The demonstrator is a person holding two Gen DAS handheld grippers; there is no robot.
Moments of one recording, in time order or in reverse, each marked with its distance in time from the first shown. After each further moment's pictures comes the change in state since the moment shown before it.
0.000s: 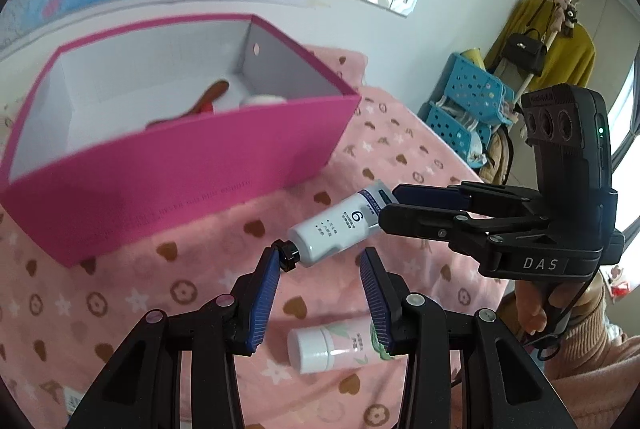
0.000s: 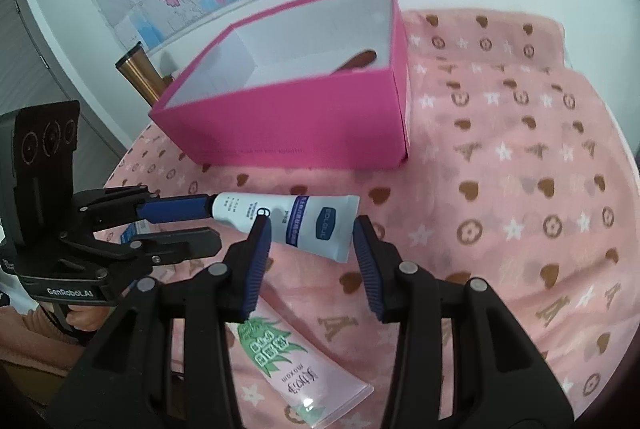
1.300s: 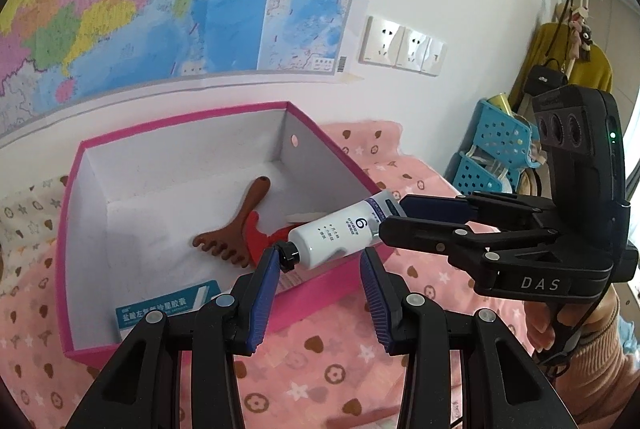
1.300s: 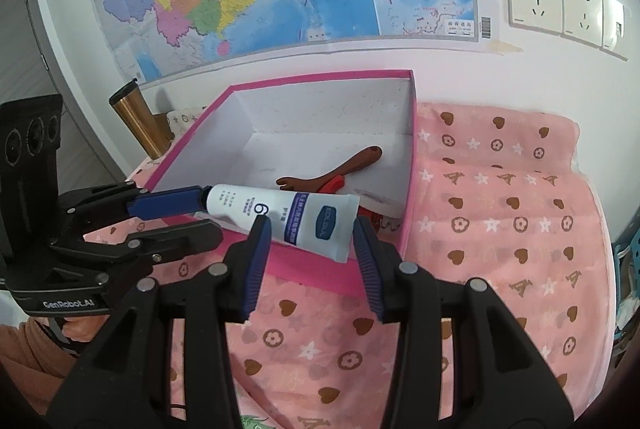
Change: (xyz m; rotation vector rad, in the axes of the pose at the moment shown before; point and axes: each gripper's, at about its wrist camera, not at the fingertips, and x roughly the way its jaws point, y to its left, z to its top) left arm -0.009 0.021 0.076 0.025 -0.141 0.115; right arm 0.009 0.008 0.093 -0.096 -0.094 -0.040
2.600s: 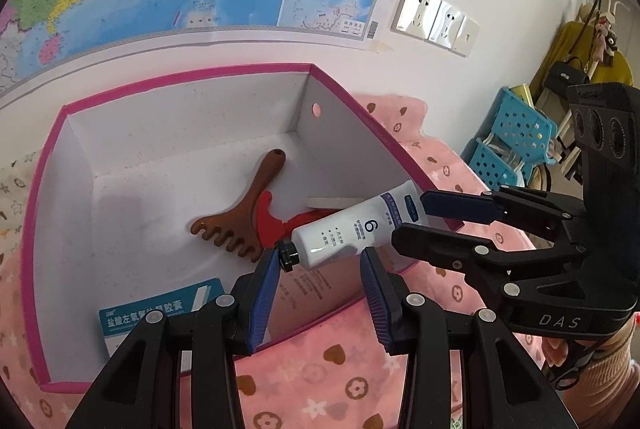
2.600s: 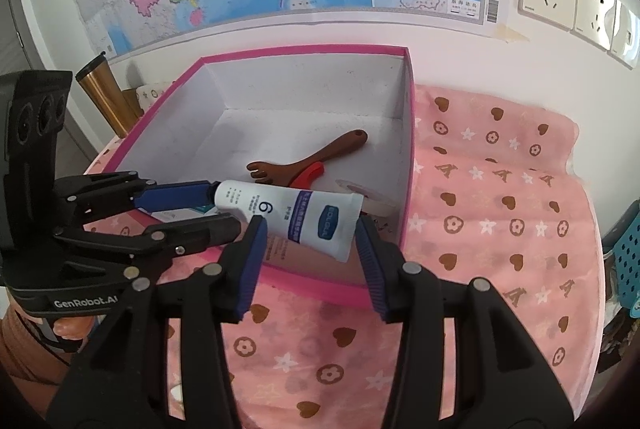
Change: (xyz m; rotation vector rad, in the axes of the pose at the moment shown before) left arm 0.044 0.021 0.003 -0.054 0.094 0.010; right arm 0.038 -0.001 0.008 -0.036 0.094 -0.093
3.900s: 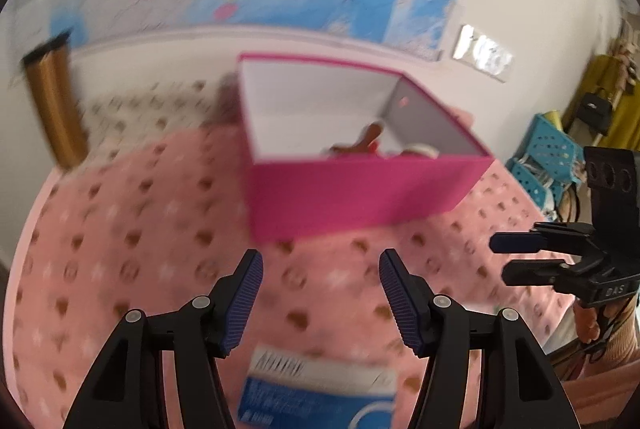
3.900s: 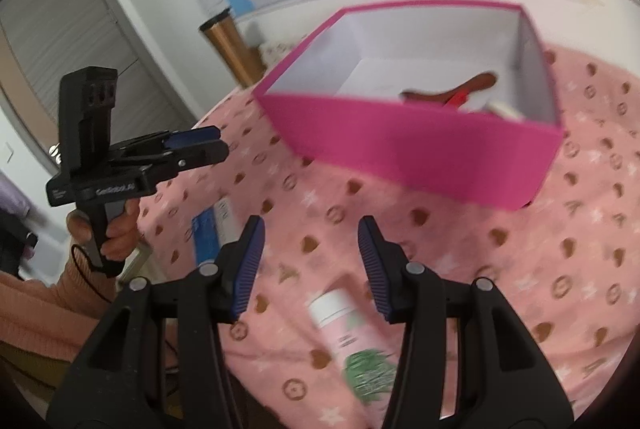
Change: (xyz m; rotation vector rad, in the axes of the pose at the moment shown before) left arm -0.123 0.069 -0.130 -0.152 -0.090 0.175; right arm -0.031 0.075 -0.078 -0.066 0.065 0.384
